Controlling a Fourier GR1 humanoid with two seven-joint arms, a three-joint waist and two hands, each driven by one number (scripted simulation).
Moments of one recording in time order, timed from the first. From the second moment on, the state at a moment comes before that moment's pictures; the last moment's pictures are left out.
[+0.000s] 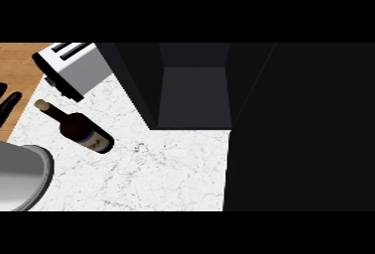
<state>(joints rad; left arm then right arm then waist) -0.02 0.41 0.30 -1.91 0.80 -0.41 0.17 0.13 -0.16 0.10 -2.38 -0.16 0.12 0.23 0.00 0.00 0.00</state>
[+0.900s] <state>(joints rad) -0.07 0.53 0.42 -2.04 1.04 -0.25 0.45 -0.22 -0.20 0.08 -2.47 -0.14 -0.04 0.69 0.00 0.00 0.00</state>
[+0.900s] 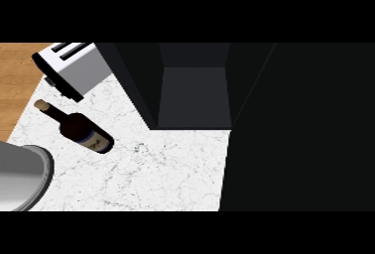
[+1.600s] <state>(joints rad) -0.15 0.47 0.35 -1.92 0.87 -0.22 0.41 -0.41 -0.23 0.02 -2.48 -0.13 -0.09 0.89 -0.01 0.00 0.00</state>
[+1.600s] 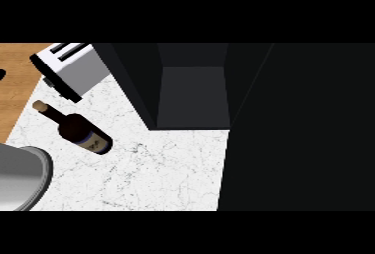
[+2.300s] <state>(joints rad) -0.16 0.42 0.32 -1.70 0.68 -0.33 0.28 -0.55 -0.25 -0.02 -2.48 -0.13 -0.11 0.99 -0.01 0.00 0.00</state>
